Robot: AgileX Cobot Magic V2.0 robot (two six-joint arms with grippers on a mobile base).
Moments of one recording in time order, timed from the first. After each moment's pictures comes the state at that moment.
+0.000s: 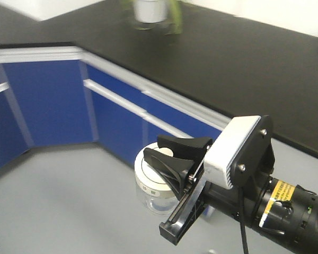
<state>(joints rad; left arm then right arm) -0.02 0.36 -0.21 0.03 -0.04 0.02 0.84 1.11 -0.57 -0.16 -0.38 0.07</state>
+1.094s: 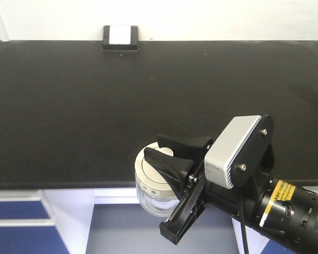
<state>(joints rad) -0.02 0.36 -0.21 0.03 -0.04 0.02 0.84 1.11 -0.57 -0.16 -0.38 0.07</state>
